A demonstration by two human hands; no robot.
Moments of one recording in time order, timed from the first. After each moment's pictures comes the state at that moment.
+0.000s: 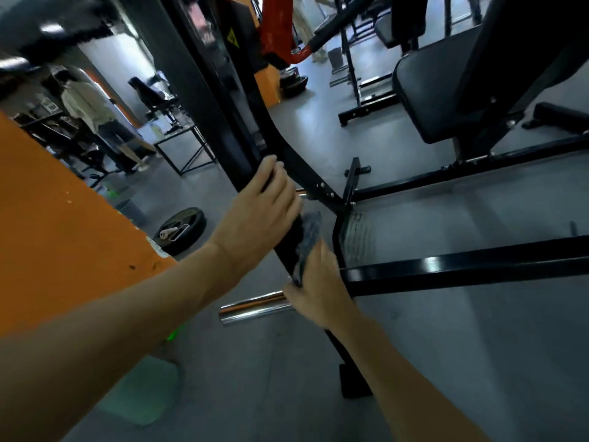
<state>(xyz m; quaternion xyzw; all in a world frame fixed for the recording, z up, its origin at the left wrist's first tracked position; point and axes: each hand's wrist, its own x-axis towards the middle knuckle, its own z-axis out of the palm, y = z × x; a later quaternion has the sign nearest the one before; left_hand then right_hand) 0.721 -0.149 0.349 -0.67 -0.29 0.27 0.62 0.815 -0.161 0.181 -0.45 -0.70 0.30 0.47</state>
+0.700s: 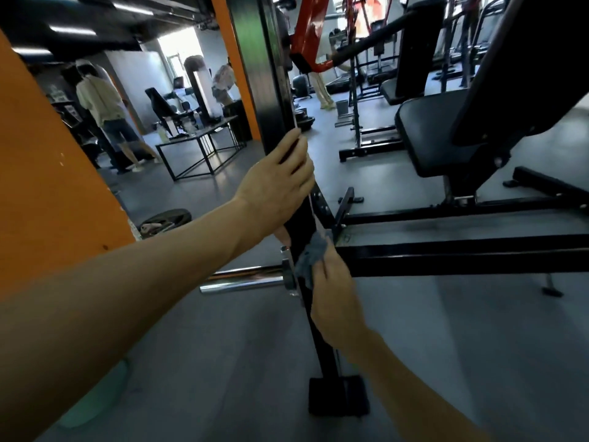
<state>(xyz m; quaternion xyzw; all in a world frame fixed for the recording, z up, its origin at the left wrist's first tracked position) 0.716 -0.167 0.294 -0.63 -0.37 0.27 0.63 0.815 -0.167 0.065 -0.44 -0.73 0.10 0.51</state>
